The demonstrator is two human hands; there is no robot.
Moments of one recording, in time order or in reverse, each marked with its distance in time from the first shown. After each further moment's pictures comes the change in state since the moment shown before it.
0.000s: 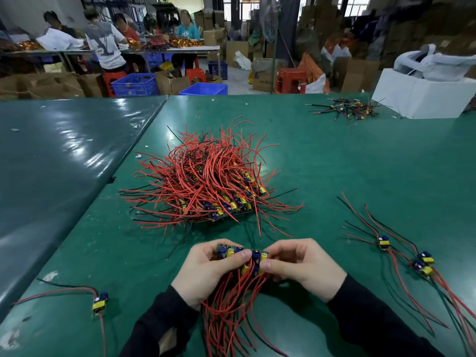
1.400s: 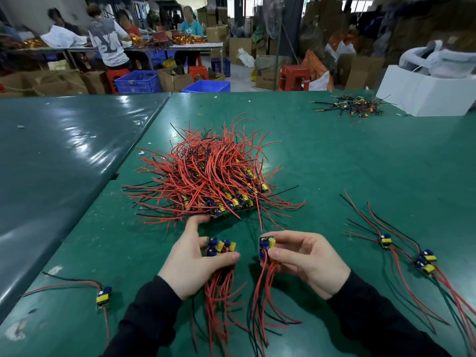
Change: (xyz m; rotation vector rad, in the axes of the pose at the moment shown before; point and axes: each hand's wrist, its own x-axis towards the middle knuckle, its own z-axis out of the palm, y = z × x) left_hand 0.000 0.003 -0.028 0.552 0.174 0.086; right_hand 0.004 0.007 -0.002 0.321 0.071 -0.001
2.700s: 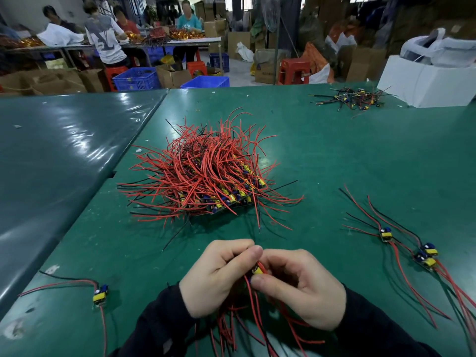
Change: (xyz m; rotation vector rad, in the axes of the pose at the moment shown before) left_hand -0.016 0.015 0.030 -0.154 -0.359 0.572; right_hand -0.030 -0.003 0.019 -0.588 -0.310 -0.427
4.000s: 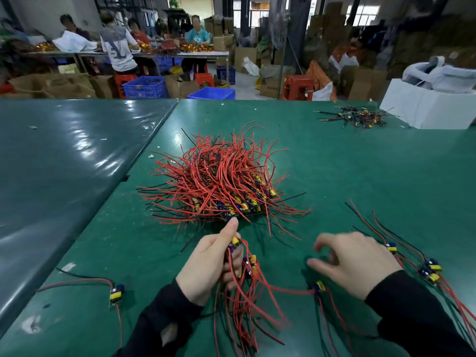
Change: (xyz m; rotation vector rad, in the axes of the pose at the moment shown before) left_hand 0.001 0.009 -0.017 -0.544 0.318 -0.462; right_hand 0.000 -0.011 -0.060 -1.335 0.054 0.531
